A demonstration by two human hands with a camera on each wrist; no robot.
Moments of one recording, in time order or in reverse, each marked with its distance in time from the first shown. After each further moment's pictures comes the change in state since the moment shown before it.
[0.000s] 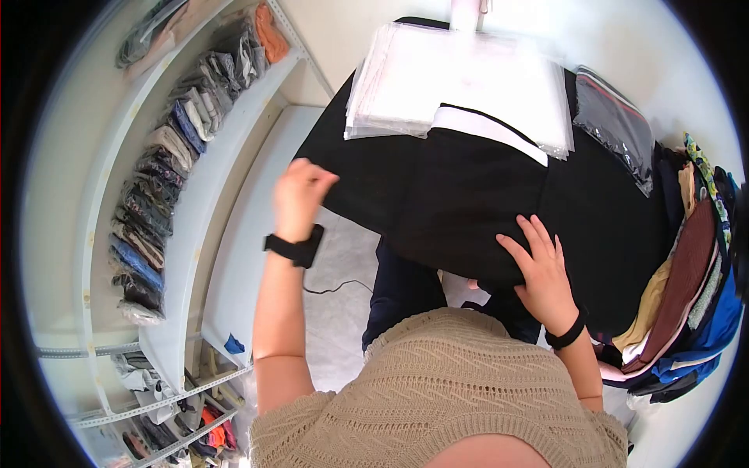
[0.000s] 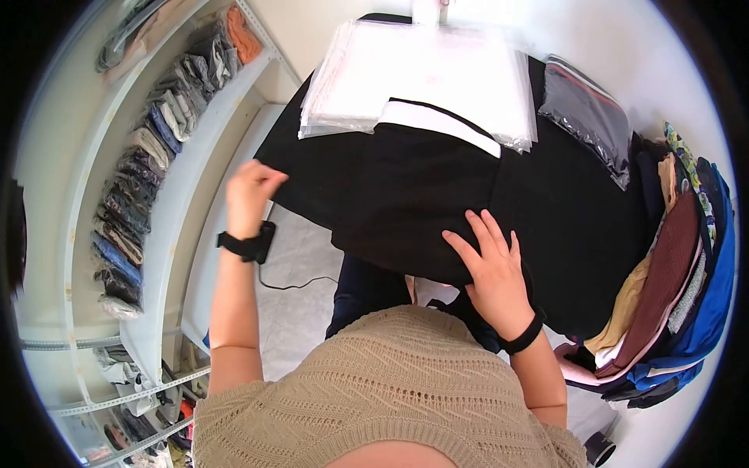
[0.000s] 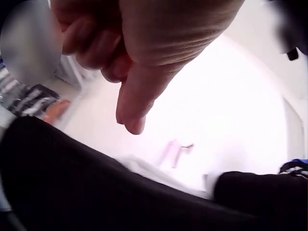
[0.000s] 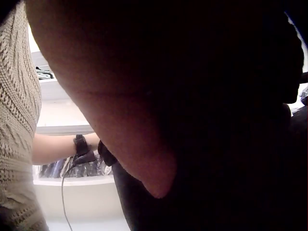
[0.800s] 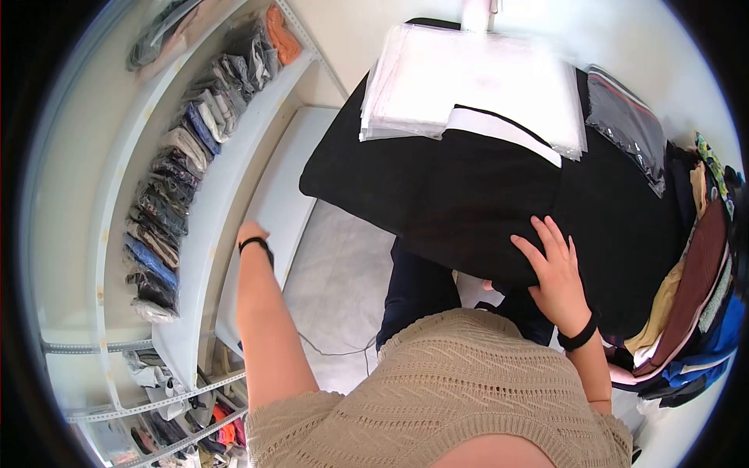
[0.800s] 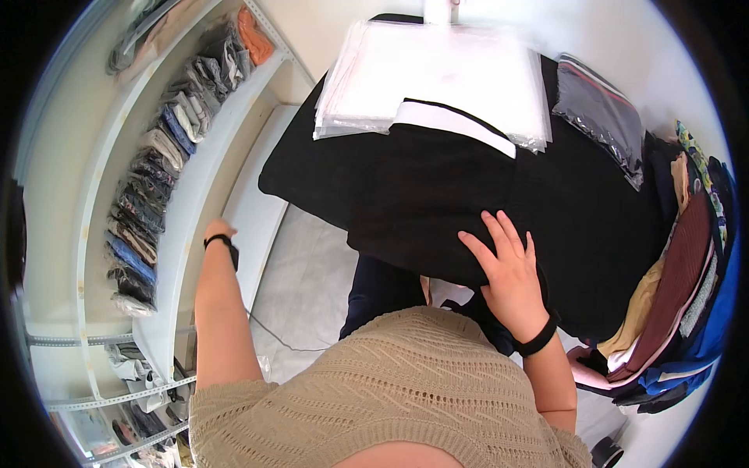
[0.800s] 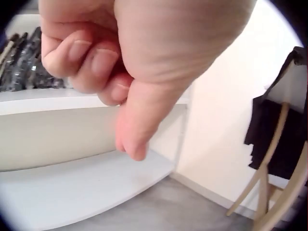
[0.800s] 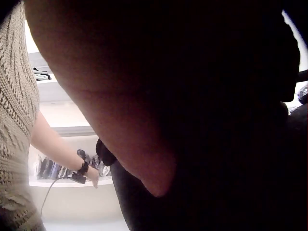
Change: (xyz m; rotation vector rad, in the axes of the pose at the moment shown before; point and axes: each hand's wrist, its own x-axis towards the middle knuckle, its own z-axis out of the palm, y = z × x) left_hand -0.068 -0.274 -0.033 0.894 -0.683 -0.933; right_hand -0.001 0.001 0.002 0.015 0.003 0.014
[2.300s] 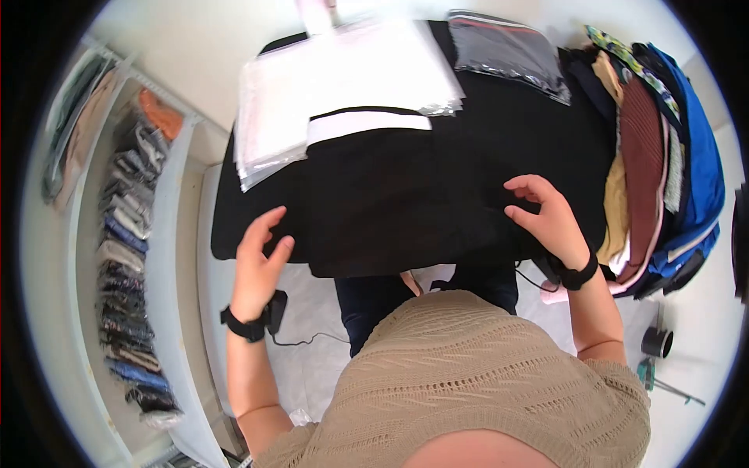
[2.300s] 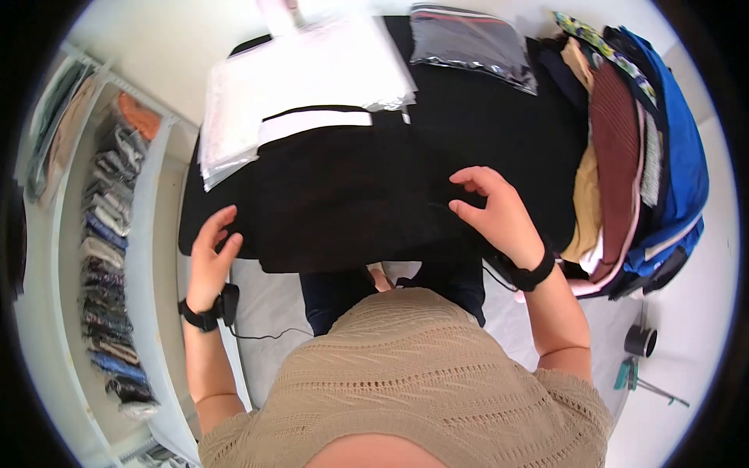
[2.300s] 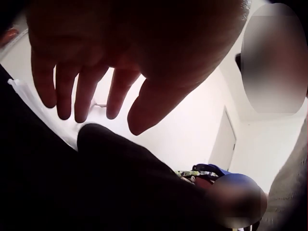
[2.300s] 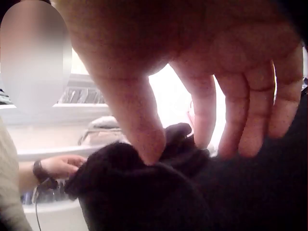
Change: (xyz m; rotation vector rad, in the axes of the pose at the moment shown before) left_hand -0.272 0.155 -0.153 -0.933 0.002 1.223; right_hand -0.046 0.075 -0.034 0.580 0.293 0.416
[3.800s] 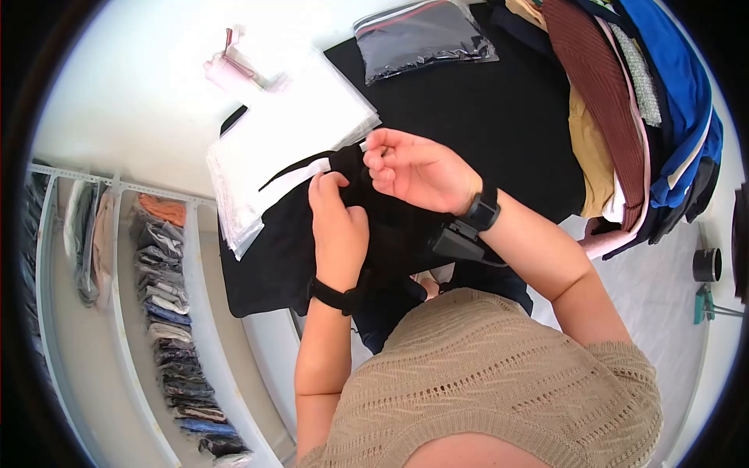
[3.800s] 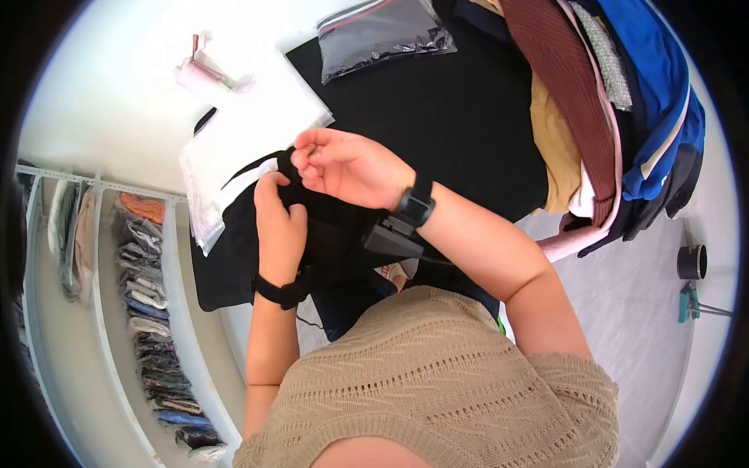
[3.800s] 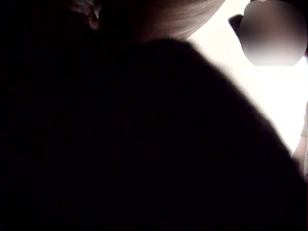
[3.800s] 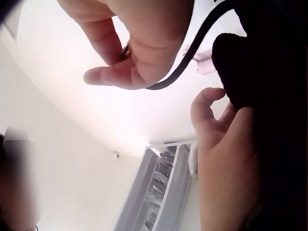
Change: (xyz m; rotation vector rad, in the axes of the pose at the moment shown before) left_hand 0.078 0.139 0.166 0.263 0.293 0.524; right_hand 0.070 0.007 0.029 1.912 -0.528 -0.143
